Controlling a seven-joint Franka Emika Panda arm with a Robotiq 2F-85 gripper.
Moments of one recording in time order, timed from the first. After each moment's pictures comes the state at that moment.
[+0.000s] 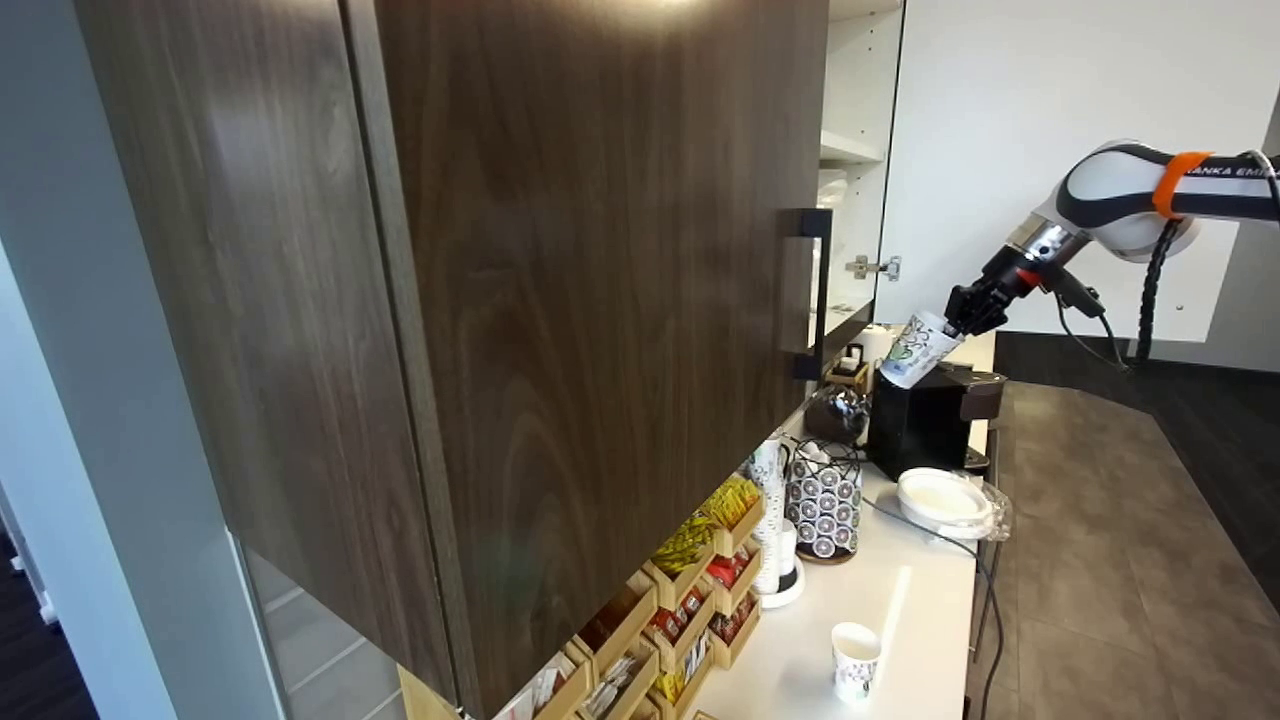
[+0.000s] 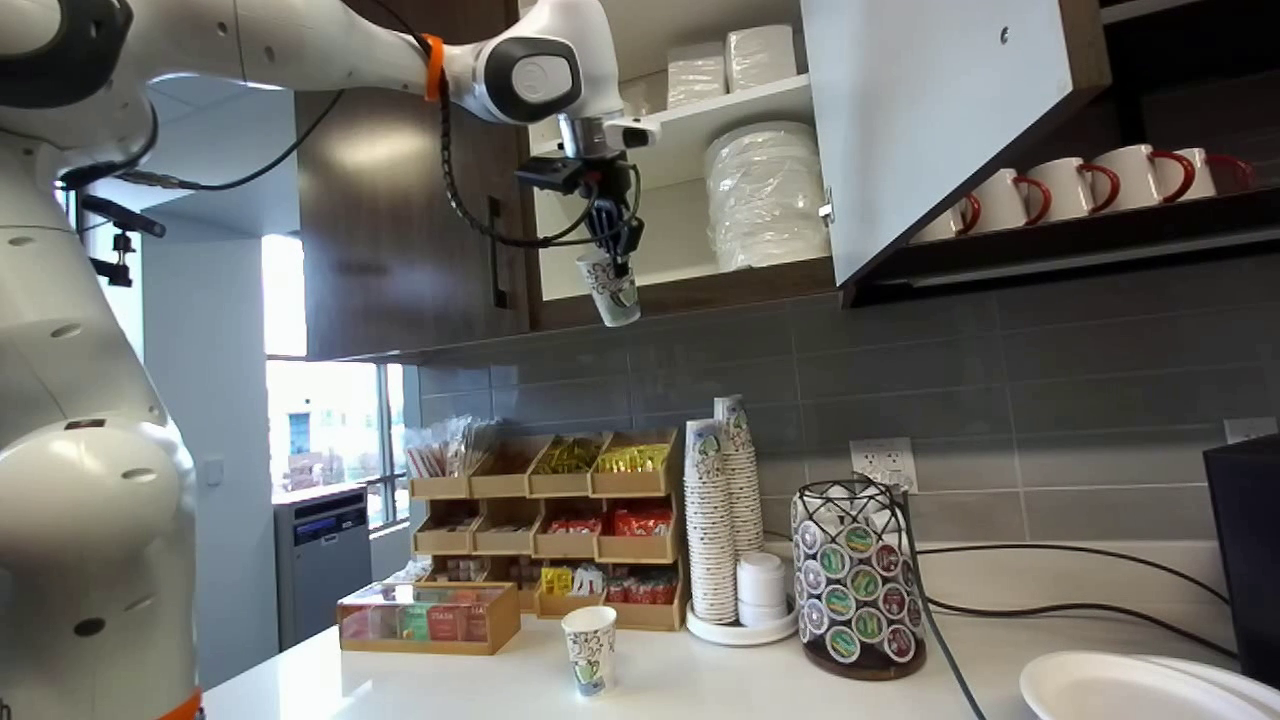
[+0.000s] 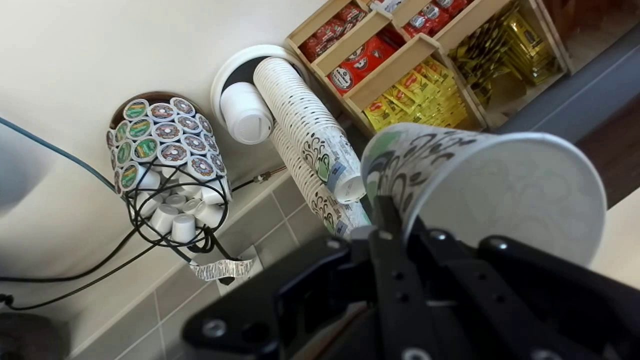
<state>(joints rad) -0.06 -0.35 -0.16 -1.88 0.41 1.92 -0.10</state>
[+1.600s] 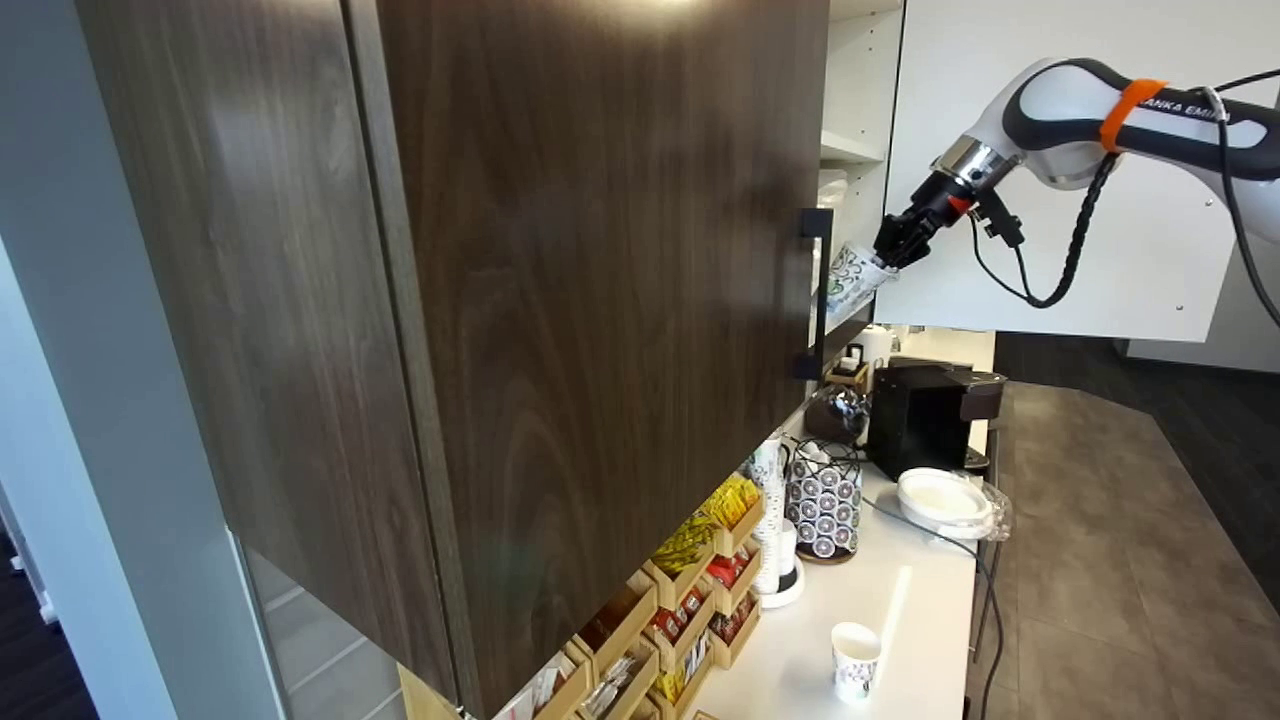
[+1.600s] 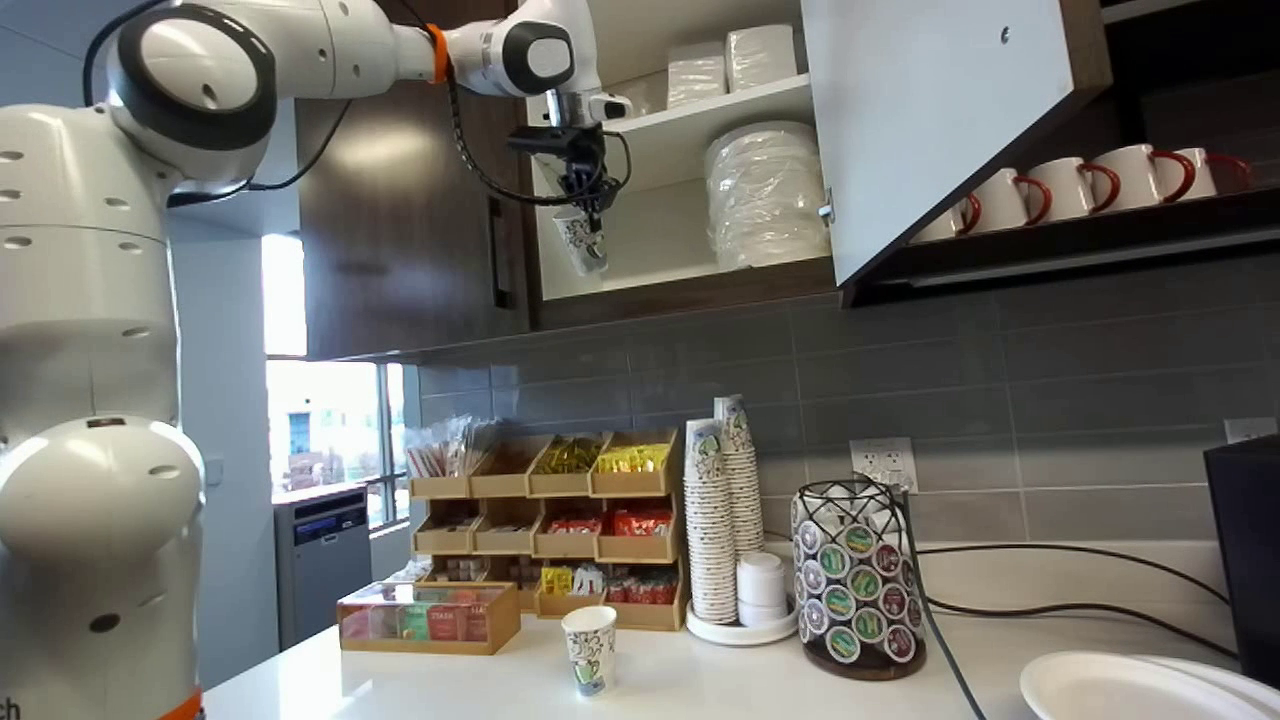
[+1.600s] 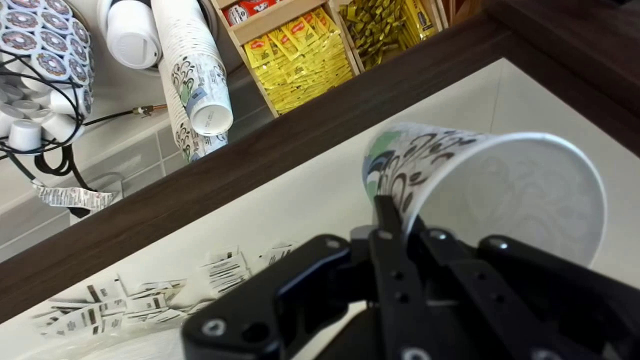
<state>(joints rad) 0.04 -0.08 -0.07 -1.33 0.44 1.75 -0.06</state>
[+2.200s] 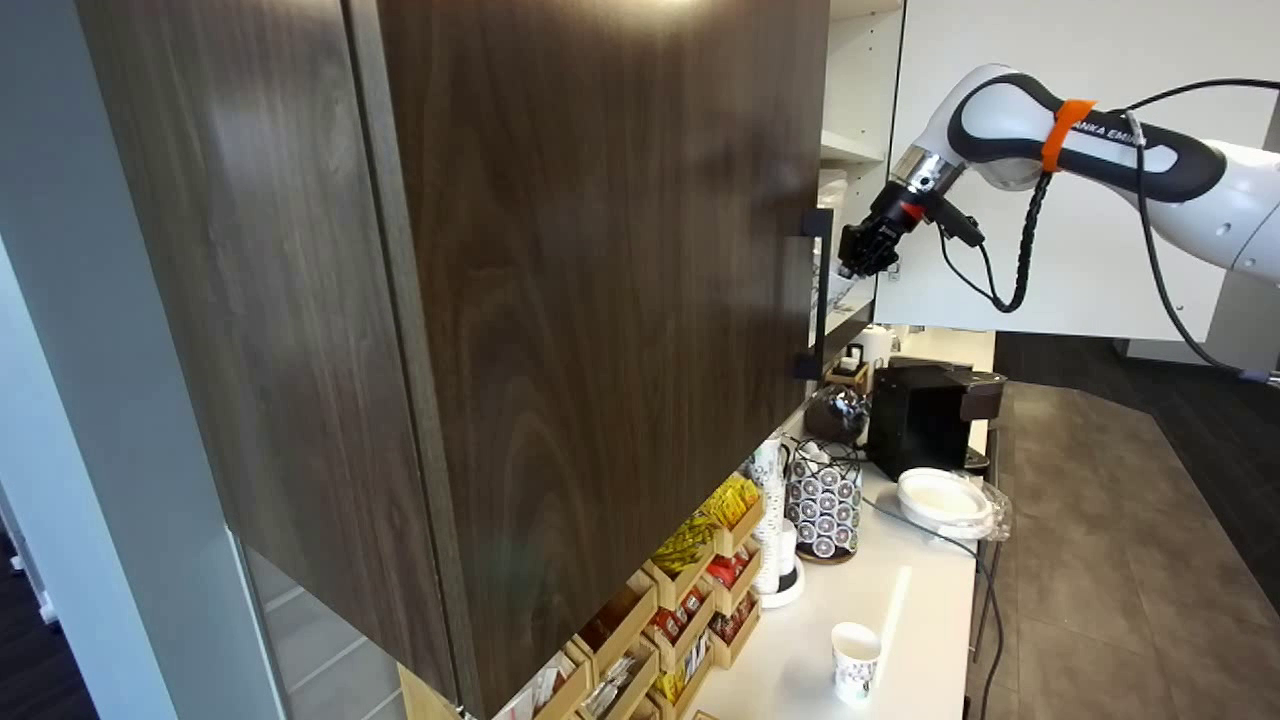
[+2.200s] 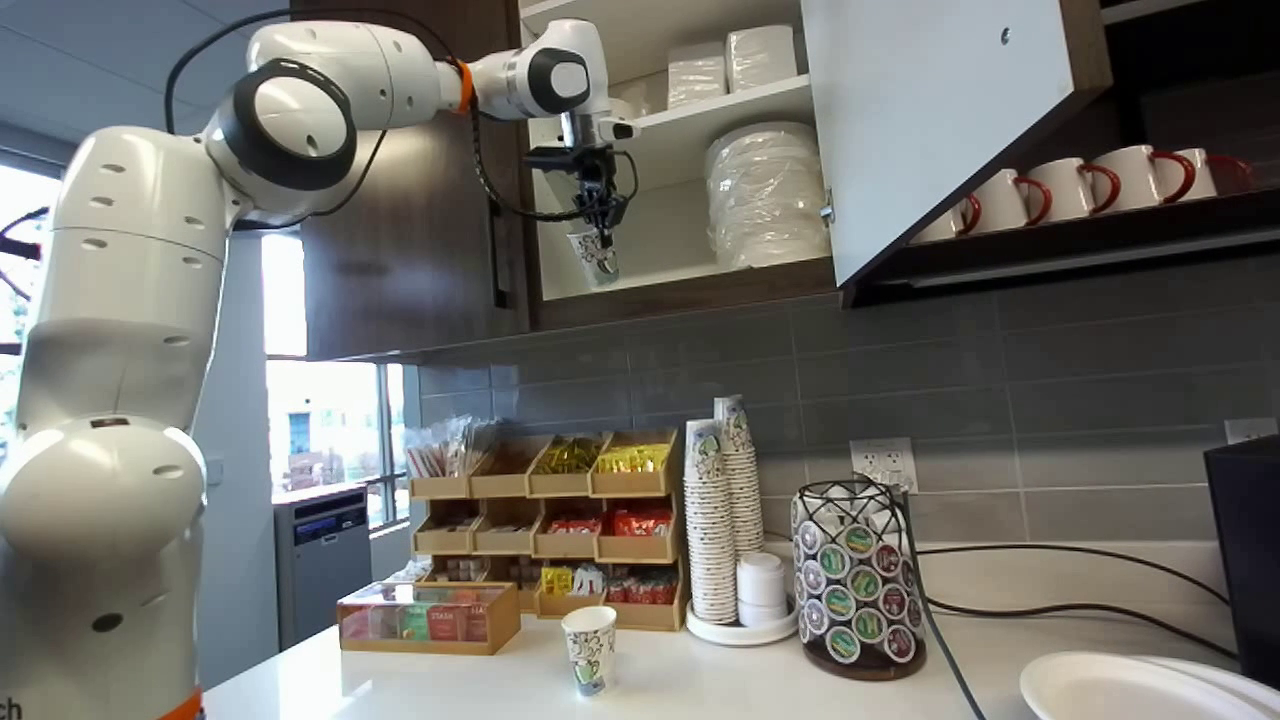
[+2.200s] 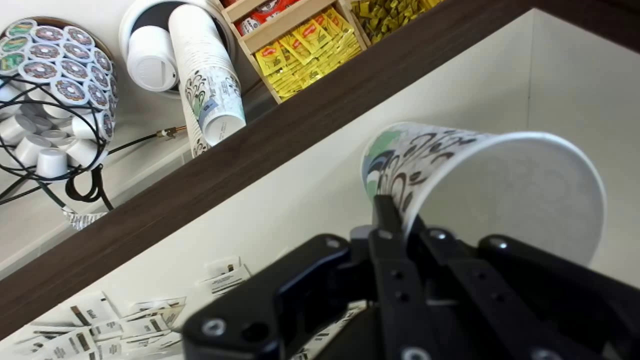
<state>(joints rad) 0.05 0.11 -0.03 -1.09 0.33 1.67 0.12</state>
